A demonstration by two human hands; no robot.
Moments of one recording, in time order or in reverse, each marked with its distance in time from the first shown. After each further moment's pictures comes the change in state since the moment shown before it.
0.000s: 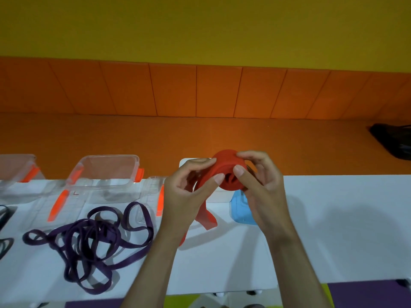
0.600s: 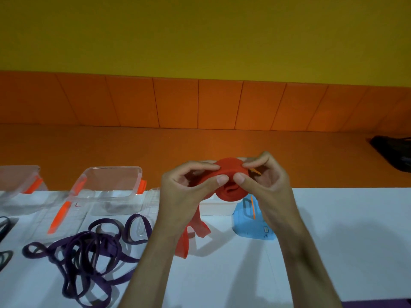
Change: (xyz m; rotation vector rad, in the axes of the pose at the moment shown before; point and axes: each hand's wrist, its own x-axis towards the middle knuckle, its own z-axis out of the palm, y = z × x) left_hand 0.023 0.026 -0.009 -0.096 -0.062 -0.027; right_hand 0.020 -0.021 -0.001 -0.020 -0.071 -0.036
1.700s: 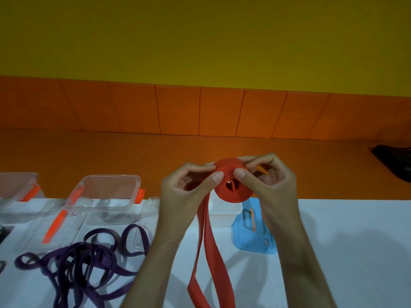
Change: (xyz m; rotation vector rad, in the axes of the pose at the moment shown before) left_hand 0.022 -0.004 0.009 0.048 0.063 0.032; right_hand 0.028 -0.007 -0.001 -0.086 0.105 -0.078
